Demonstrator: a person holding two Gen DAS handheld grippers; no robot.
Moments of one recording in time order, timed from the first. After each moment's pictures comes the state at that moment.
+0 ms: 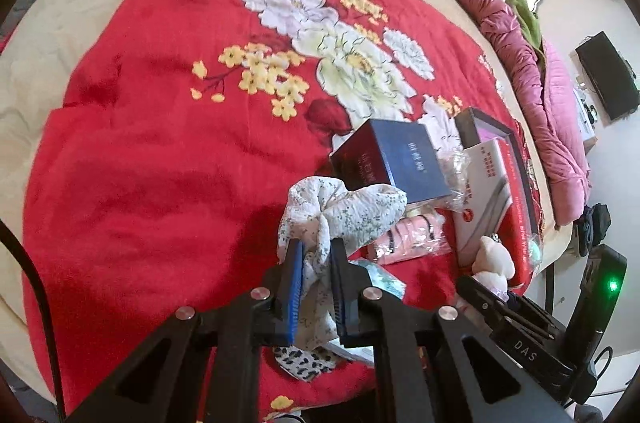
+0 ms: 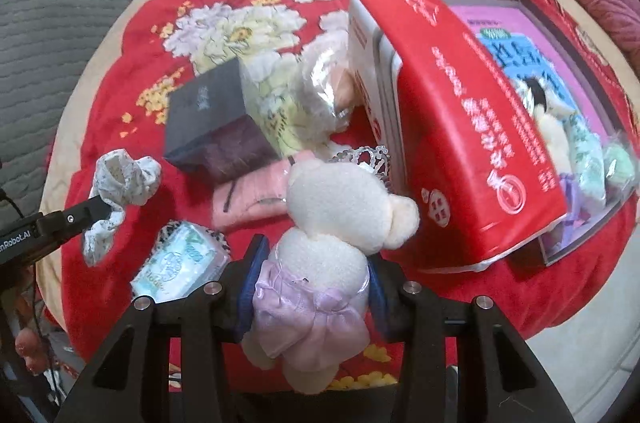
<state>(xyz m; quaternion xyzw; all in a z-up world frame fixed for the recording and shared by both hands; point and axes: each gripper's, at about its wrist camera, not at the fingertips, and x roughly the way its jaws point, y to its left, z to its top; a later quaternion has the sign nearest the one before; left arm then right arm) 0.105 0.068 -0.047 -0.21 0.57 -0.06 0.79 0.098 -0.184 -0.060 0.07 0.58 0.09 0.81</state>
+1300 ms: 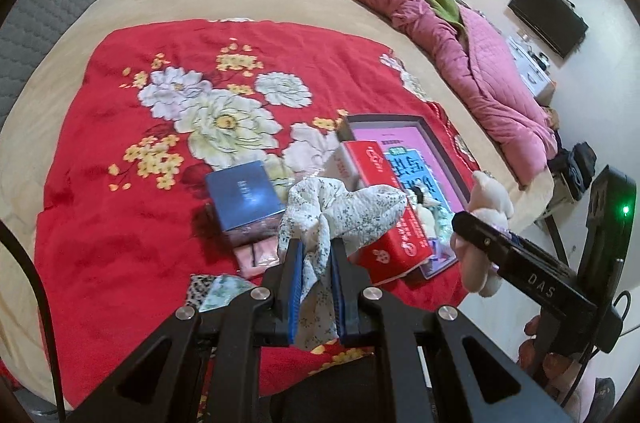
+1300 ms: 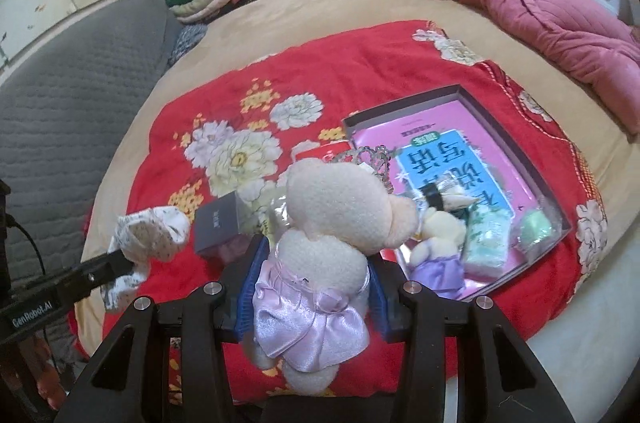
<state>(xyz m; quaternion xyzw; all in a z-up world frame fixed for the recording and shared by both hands) 0.082 -0.058 0.065 -0.11 0.50 -0.14 0.85 0.080 -0.286 0.053 0.12 0.46 0.08 0.88</state>
